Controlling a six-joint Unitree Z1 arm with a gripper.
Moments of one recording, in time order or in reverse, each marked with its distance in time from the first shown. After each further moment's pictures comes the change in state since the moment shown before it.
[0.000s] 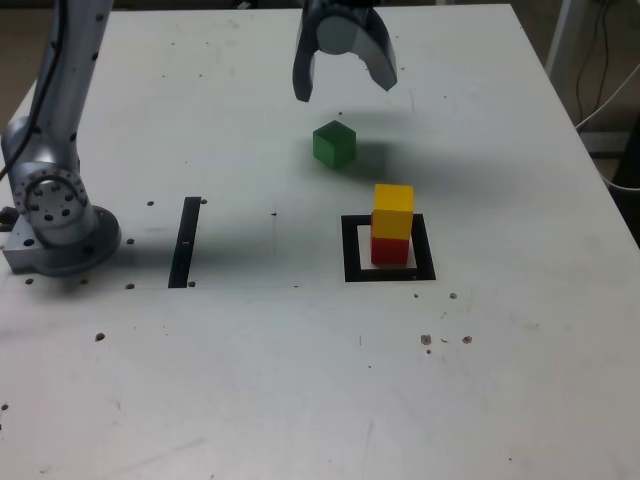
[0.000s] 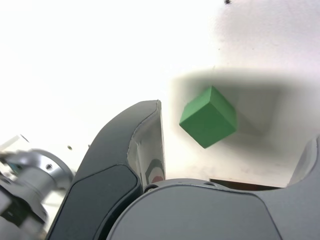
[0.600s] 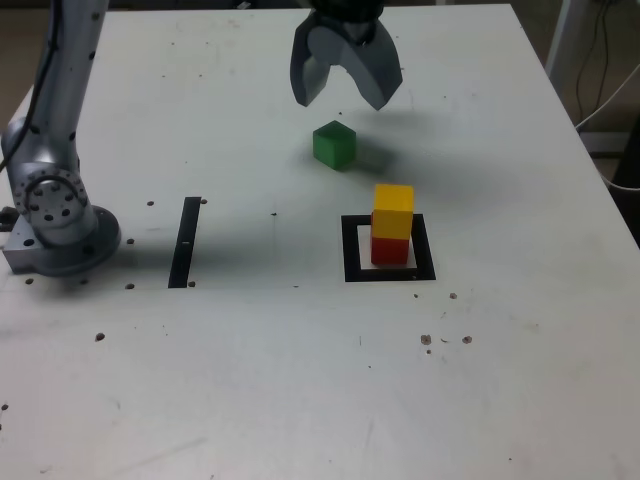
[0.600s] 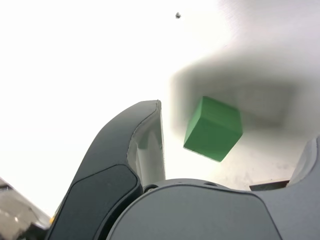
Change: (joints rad) arm 0.000 -0.023 0.112 -0.159 0.024 0.378
